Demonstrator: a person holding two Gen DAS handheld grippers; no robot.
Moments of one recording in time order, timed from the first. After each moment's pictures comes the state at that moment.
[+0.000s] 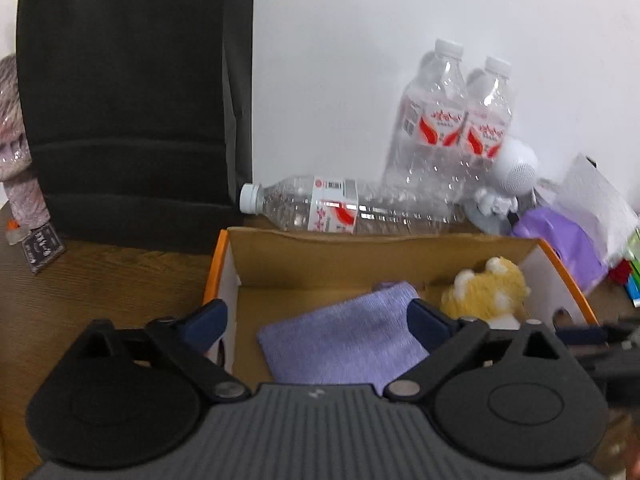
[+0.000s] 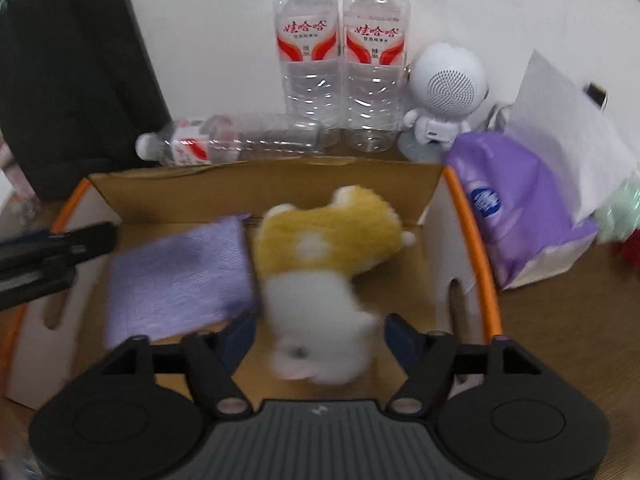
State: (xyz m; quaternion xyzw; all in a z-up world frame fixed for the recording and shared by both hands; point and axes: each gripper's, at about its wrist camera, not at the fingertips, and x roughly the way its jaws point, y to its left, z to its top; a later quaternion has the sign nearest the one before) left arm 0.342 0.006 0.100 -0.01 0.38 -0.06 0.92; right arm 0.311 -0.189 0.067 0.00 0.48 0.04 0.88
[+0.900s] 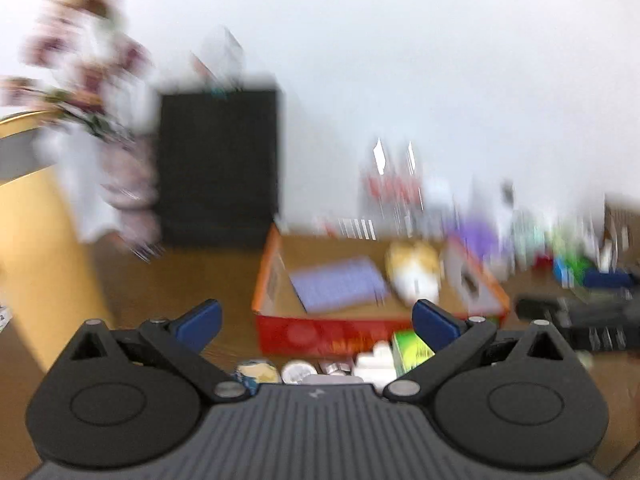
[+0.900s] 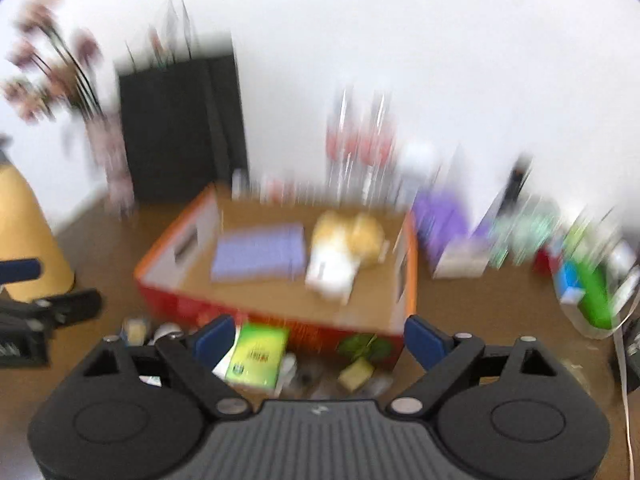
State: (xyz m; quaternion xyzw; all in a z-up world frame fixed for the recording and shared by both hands) left arm -0.002 0.017 0.132 -0.04 0.16 -0.02 0.99; right arm 0.024 -0.206 0.146 -0.03 0.23 0.08 0.97
